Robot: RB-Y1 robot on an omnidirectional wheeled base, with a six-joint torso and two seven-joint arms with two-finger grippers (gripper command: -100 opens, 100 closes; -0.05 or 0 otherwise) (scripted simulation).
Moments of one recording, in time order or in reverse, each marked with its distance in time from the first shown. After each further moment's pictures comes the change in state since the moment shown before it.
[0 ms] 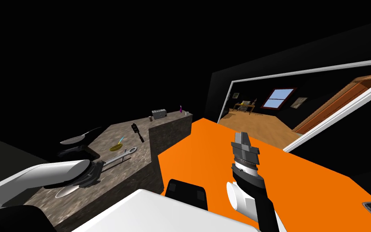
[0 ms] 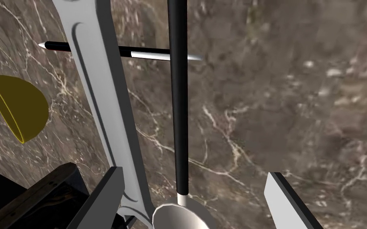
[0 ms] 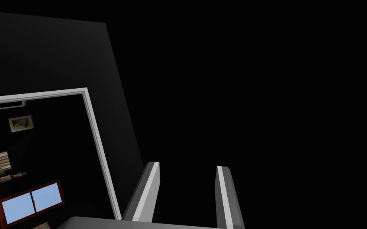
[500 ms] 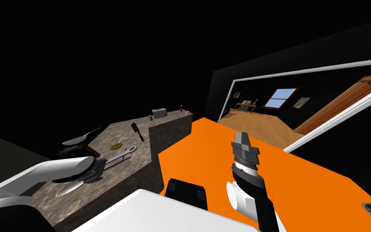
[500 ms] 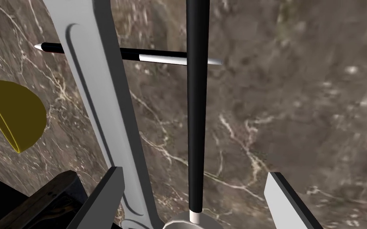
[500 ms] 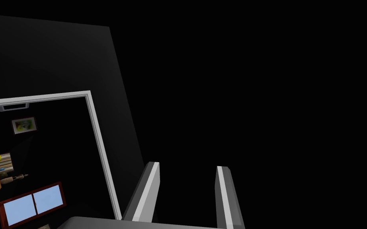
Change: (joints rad) left arm -0.080 0.008 -0.018 0.085 -0.019 -0.006 -0.040; right arm 0.000 0.000 0.000 0.000 0.000 0.000 0.000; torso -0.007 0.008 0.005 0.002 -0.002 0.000
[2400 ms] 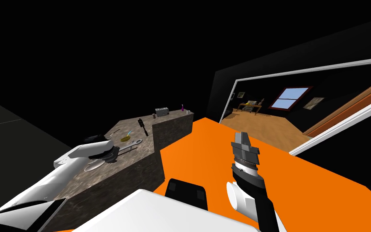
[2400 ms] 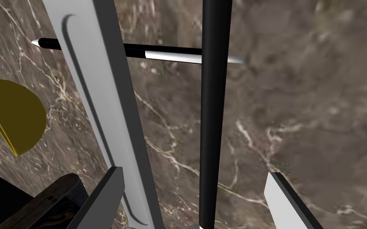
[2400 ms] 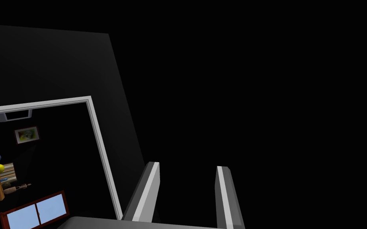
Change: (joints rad) left arm -0.502 0.042 -0.098 0.528 -0.123 -0.047 -0.239; right arm 0.000 0.000 0.000 0.000 0.000 0.000 0.000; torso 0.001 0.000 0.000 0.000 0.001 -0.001
